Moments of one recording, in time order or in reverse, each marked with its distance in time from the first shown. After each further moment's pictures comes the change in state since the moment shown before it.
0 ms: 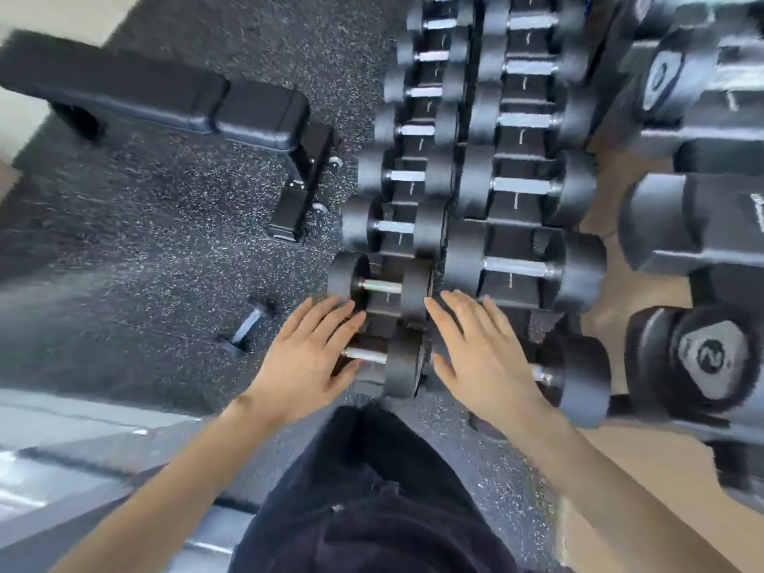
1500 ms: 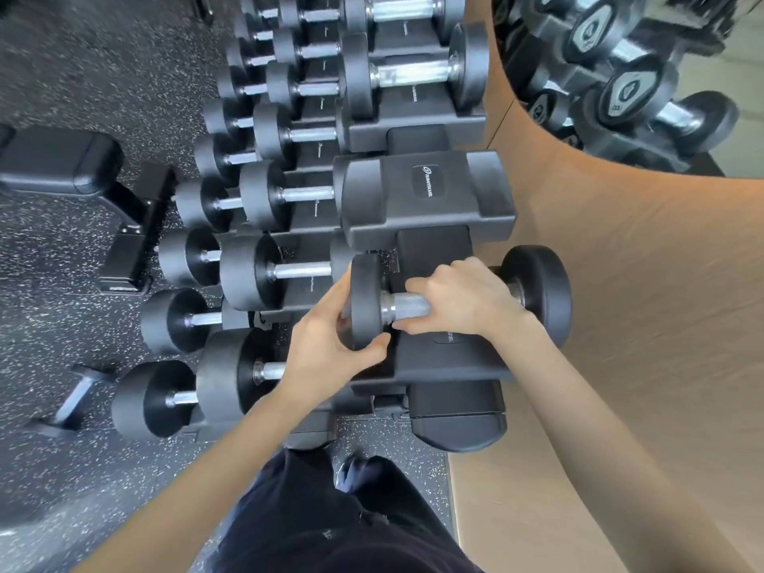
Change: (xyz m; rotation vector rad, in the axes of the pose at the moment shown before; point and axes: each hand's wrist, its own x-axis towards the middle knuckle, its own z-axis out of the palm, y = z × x) left_hand 0.177 0.360 -0.004 -1.119 0.233 -0.129; right_hand -0.128 0.328 -0.039 -0.100 -0.138 0.009
